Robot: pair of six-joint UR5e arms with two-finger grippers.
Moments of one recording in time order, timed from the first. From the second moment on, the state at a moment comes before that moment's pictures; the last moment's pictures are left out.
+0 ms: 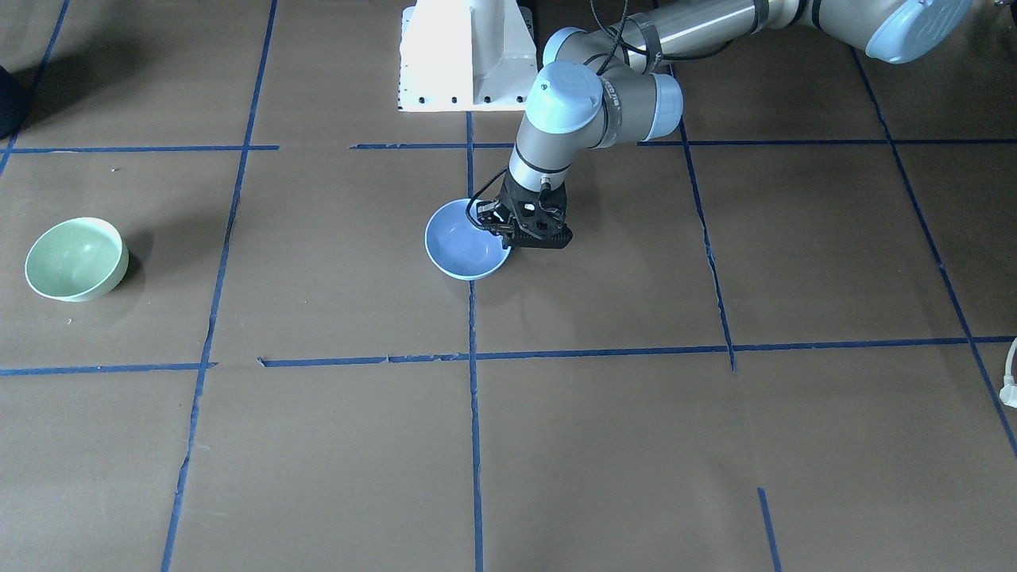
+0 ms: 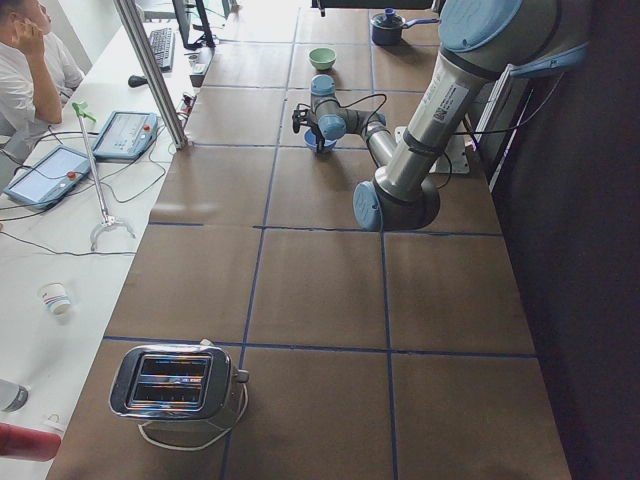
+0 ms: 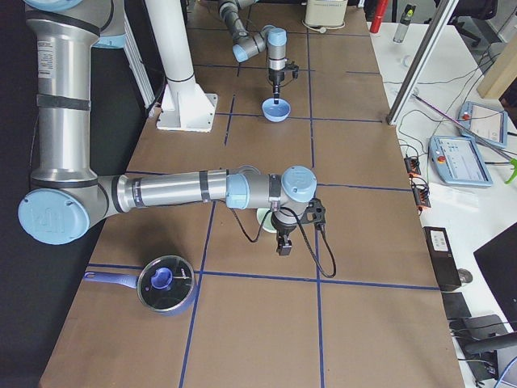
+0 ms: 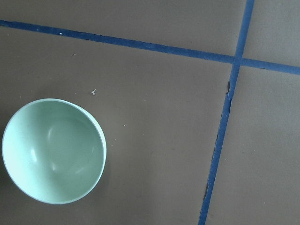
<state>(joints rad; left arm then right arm) -0.51 -2.27 -1.54 -1.84 -1.91 -1.29 1.43 -1.64 1.77 -1.68 2.40 -0.06</state>
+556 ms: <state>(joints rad) -0.73 -2.17 -1.81 -1.44 -2.09 -0.88 1.41 -1.61 1.82 -1.68 2.40 0.02</state>
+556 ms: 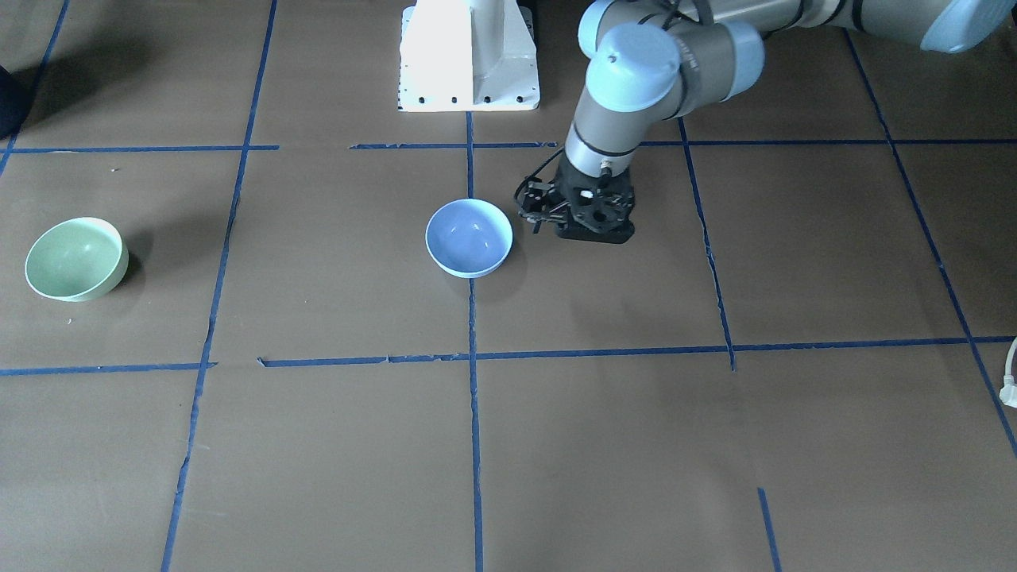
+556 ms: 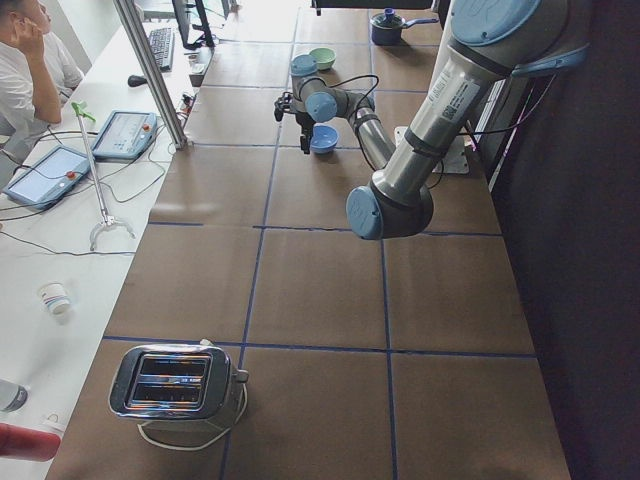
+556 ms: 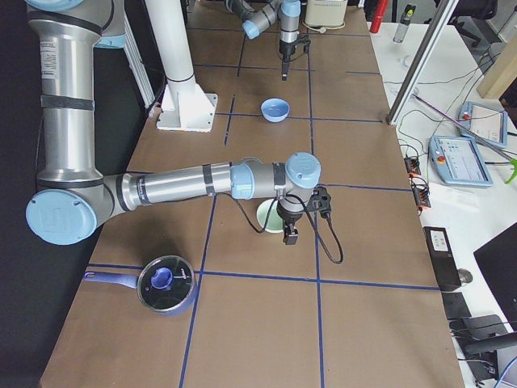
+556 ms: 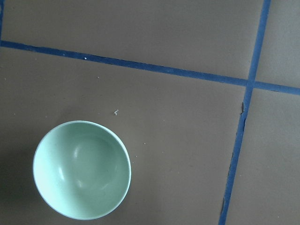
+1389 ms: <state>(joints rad) -1.50 -1.69 -1.70 -1.34 -2.35 0.26 1.32 -1.73 1.89 -1.32 2.37 0.46</state>
